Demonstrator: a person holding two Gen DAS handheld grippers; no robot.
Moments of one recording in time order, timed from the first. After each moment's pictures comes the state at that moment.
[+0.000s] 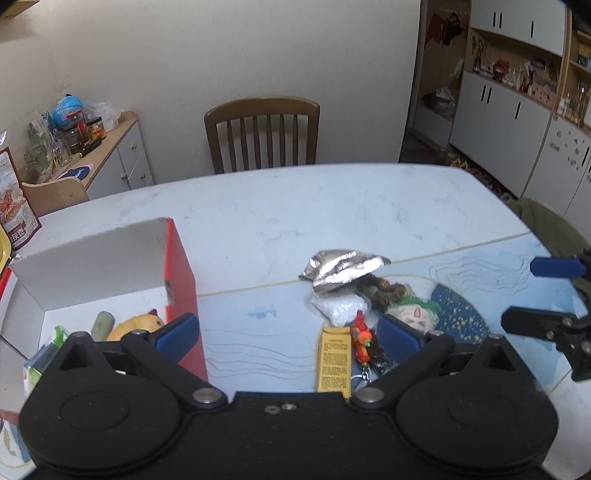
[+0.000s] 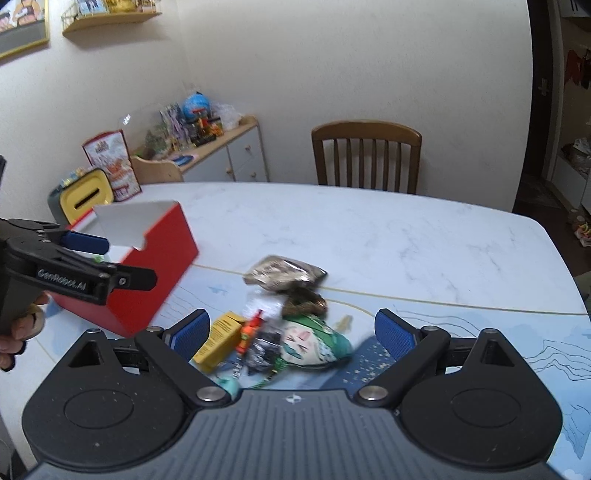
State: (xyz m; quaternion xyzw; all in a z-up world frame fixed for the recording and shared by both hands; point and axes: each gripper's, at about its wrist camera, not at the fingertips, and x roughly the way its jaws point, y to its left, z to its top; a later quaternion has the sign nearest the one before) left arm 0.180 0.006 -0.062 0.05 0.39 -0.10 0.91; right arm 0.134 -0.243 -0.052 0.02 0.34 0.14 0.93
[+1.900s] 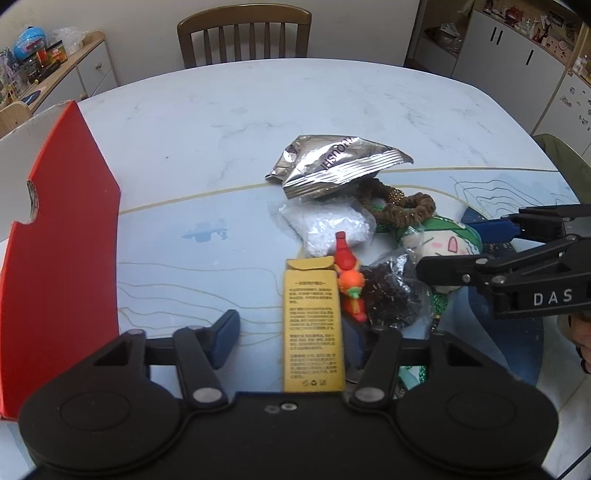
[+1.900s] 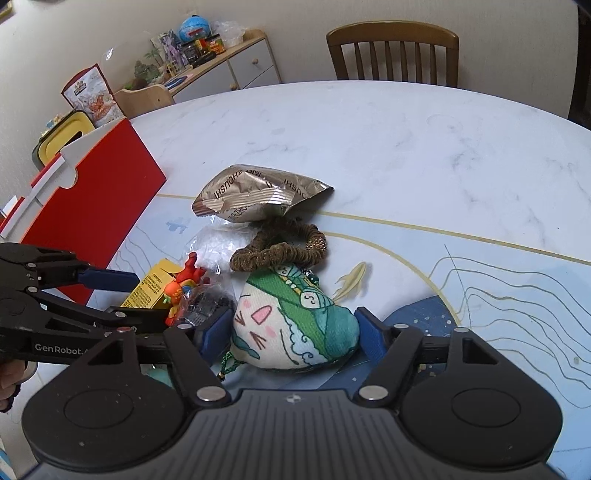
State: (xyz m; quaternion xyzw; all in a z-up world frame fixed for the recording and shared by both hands) left arm 0.229 -0.025 -0.166 0.04 0.51 -0.12 0.85; right arm 0.239 -0.250 -0.163 0.05 0.46 0.20 0.87
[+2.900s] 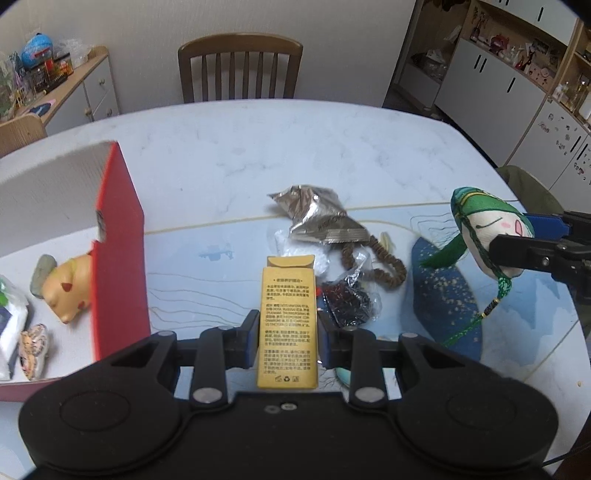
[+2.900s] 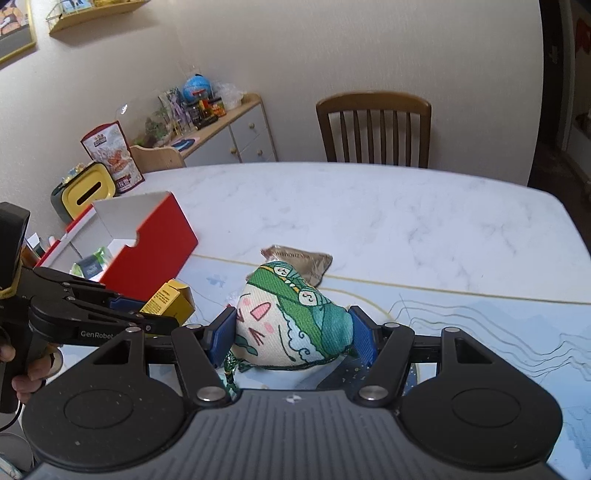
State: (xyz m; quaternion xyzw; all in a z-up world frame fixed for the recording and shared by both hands) left arm 0.196 -0.001 -0.096 0.01 0.48 -0.14 0.87; right arm 0.164 -0.259 -0.050 0.05 0.38 0.16 0.91
